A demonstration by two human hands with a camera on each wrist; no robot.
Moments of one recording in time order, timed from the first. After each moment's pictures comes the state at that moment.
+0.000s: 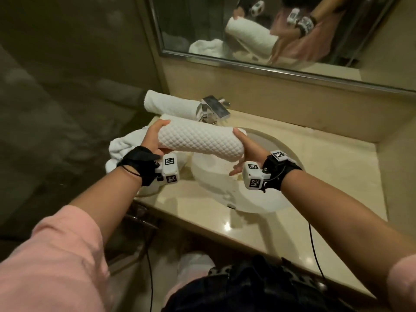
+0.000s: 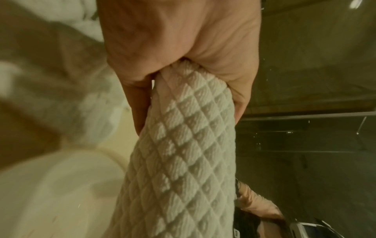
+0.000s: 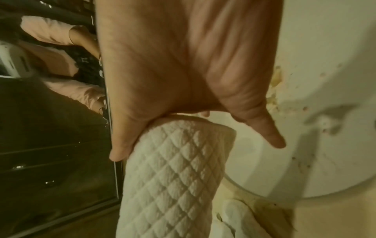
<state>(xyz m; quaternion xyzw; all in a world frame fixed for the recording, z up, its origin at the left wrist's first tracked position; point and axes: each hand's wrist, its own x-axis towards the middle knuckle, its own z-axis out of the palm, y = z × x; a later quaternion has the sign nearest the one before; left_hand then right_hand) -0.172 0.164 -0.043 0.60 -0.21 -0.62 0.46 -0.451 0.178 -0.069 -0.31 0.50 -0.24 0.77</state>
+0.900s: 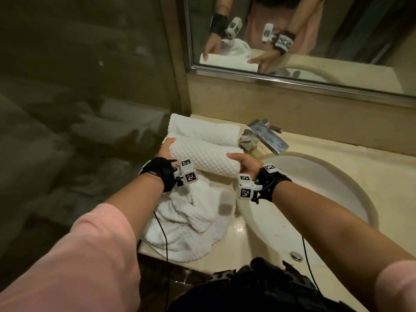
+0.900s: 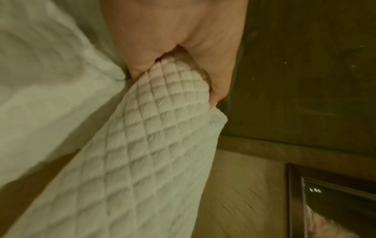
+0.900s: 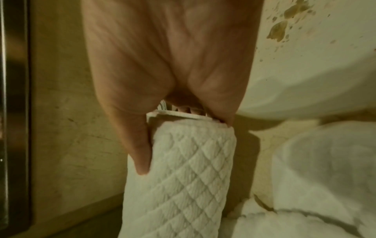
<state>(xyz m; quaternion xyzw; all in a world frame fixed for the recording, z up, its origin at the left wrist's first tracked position) -0.031 -0.022 -0.112 0.62 -0.19 -0.65 0.39 -0.263 0.013 -0.132 -0.12 0.57 -0.34 0.73</state>
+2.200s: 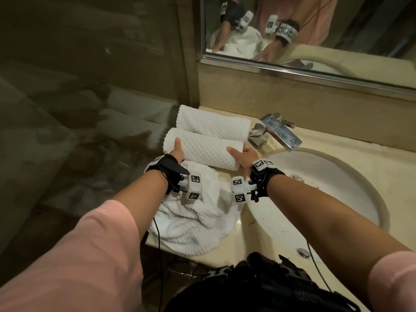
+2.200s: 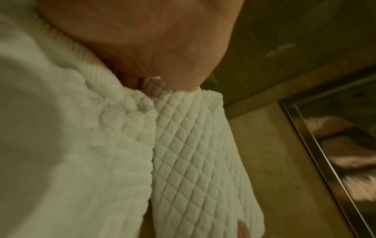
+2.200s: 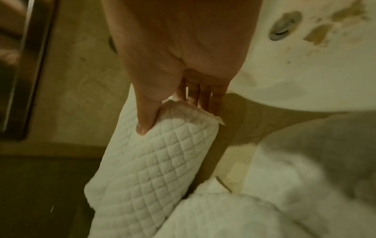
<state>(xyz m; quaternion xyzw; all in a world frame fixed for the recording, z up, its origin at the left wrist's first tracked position) -0.015 -0.034 -0.153 0.78 -0.25 -0.56 0.15 -0.243 -0.009 -0.186 -0.28 0.72 -0.31 0.56</state>
